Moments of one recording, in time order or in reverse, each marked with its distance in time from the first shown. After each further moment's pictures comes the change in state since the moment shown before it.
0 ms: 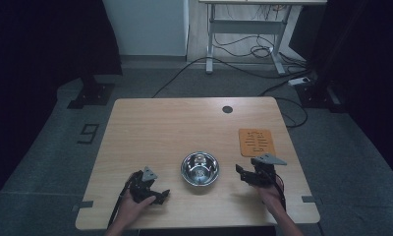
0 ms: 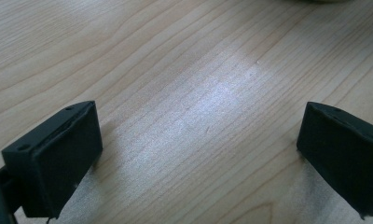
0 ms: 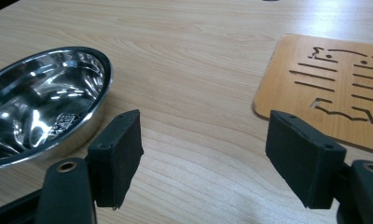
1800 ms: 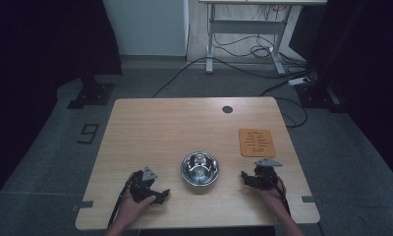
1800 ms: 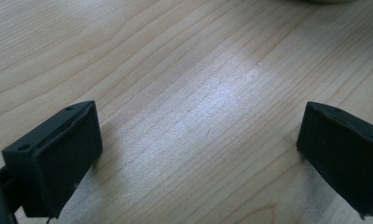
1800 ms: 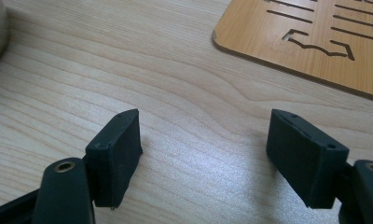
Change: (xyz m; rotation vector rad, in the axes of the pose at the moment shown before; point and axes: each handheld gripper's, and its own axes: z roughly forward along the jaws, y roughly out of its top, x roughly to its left) left arm 0.001 0.001 0.000 0.002 -0.001 0.003; right arm -0.025 -0.030 0.023 0.160 -0.115 -0.066
